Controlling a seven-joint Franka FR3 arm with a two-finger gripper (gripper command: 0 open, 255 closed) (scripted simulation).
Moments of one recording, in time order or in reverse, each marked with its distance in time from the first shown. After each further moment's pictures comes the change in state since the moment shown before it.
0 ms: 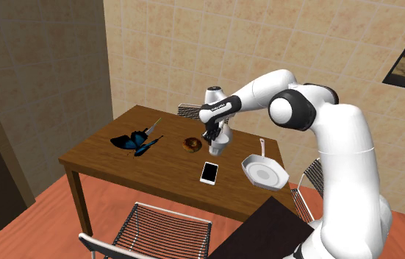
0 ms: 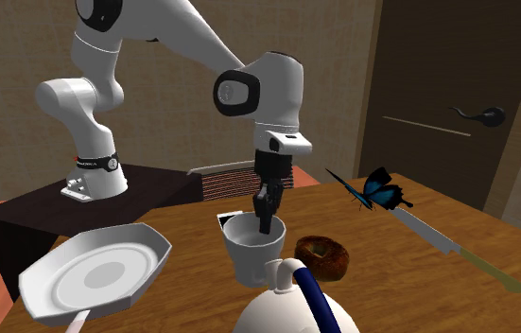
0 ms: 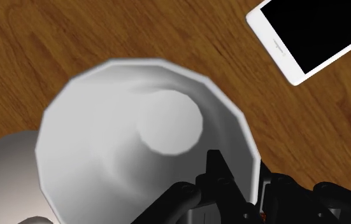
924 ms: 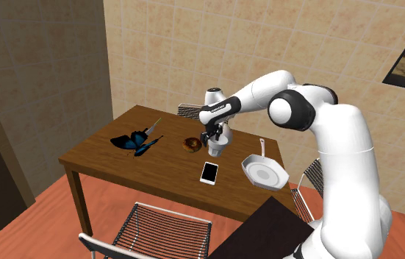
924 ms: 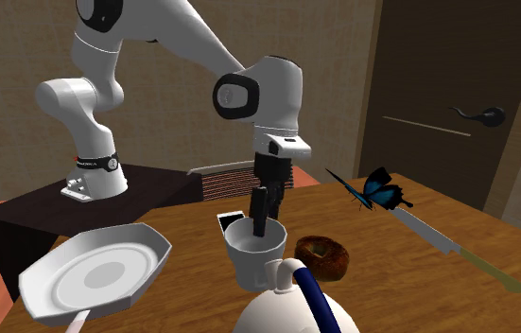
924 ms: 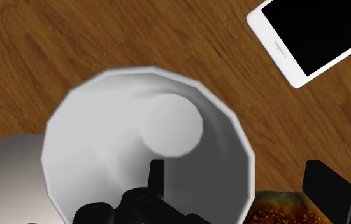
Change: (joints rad) arm 0.001 0.006 0.000 -0.009 -0.001 0.015 0.003
